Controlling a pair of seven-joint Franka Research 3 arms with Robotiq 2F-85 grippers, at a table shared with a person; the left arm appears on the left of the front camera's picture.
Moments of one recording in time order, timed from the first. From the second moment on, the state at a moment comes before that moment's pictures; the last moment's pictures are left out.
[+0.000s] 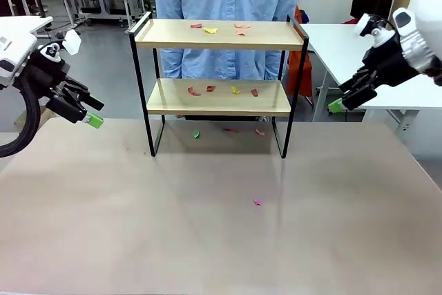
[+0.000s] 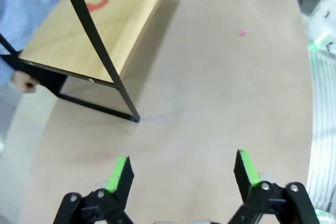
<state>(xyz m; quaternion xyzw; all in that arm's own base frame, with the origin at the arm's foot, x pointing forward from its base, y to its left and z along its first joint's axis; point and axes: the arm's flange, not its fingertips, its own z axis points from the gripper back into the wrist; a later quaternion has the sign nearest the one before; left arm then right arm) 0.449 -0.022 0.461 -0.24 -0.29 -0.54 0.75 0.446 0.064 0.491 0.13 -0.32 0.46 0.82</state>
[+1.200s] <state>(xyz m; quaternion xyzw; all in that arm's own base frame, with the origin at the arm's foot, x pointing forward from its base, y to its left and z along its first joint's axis) 0.579 0.059 0.349 -0.38 -0.44 -0.61 0.53 0.556 -0.088 0.393 0.36 -0.41 0.54 0.65</state>
